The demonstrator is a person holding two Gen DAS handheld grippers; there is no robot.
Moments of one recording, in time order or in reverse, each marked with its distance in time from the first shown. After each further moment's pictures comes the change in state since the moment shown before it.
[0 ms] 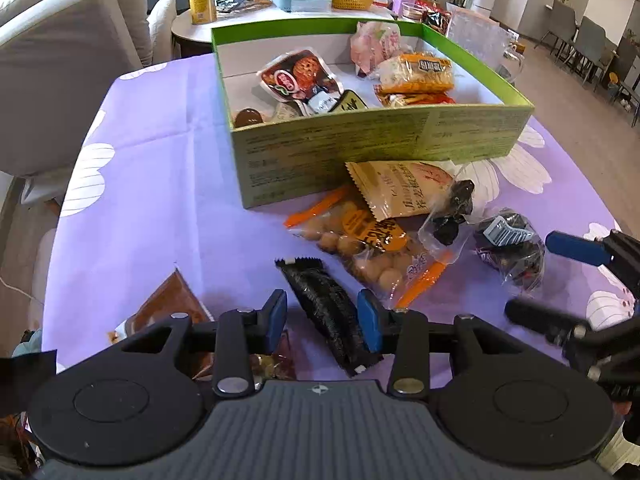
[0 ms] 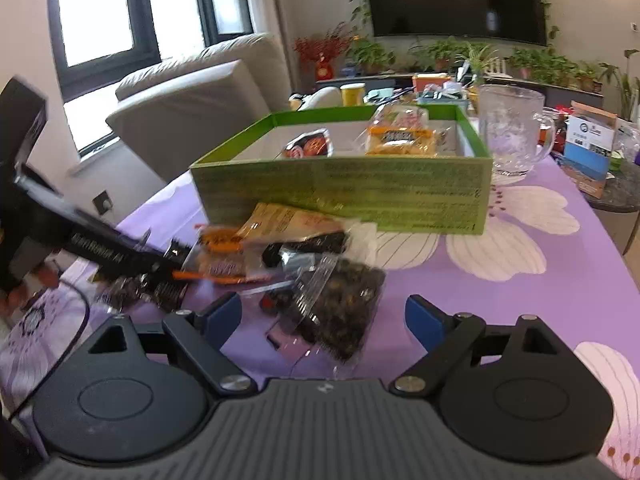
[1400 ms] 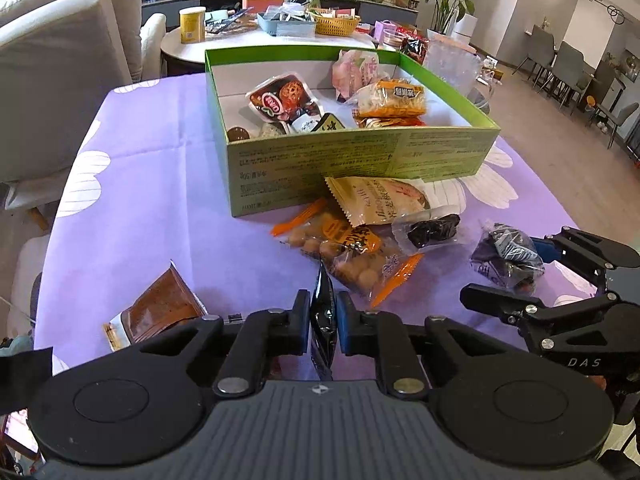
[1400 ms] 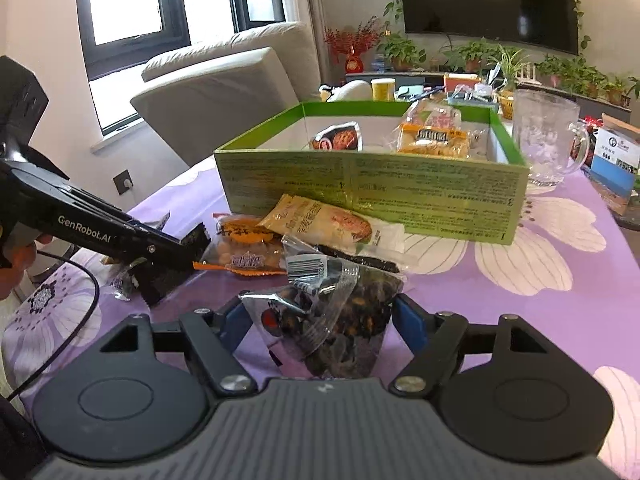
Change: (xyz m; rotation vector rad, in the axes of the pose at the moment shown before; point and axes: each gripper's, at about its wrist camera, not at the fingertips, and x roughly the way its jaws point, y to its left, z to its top) left arm -0.025 0.005 -0.011 -0.015 -0.085 -0.079; right arm 0.003 0.006 0.007 -0.065 0.015 0.056
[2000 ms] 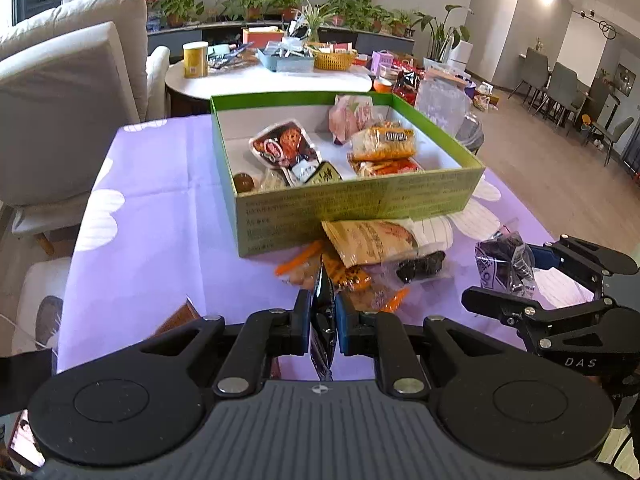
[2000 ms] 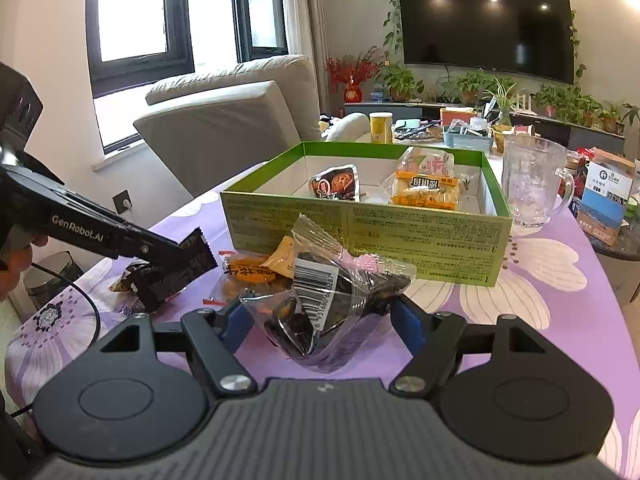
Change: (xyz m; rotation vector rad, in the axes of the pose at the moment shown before) left arm -0.026 0.000 0.010 0.009 -0.100 0.001; right arm -0.015 0.003 0.013 -0.030 -0.083 -0.021
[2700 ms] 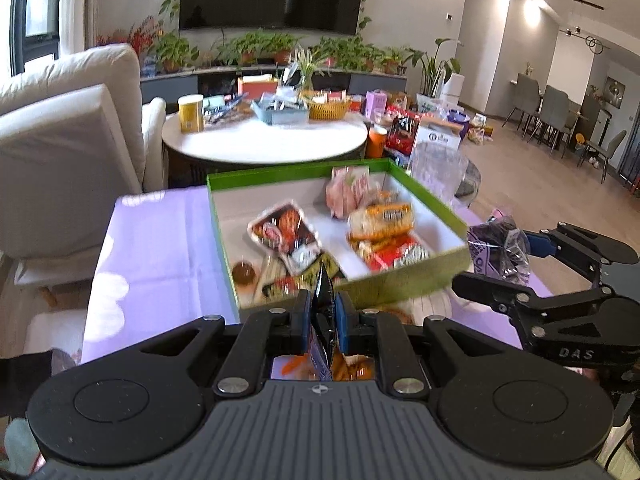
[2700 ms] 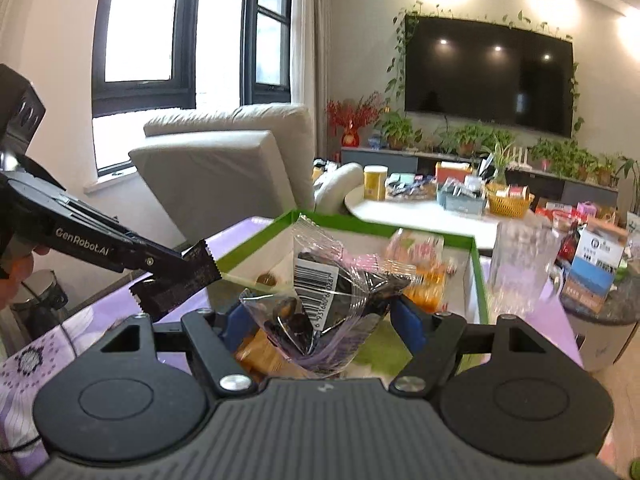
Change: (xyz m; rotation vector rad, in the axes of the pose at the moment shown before) left arm -0.007 -0.002 0.051 0.043 -0.131 0.002; right arm 0.009 -0.006 0.050 -0.081 -0.133 -0.040
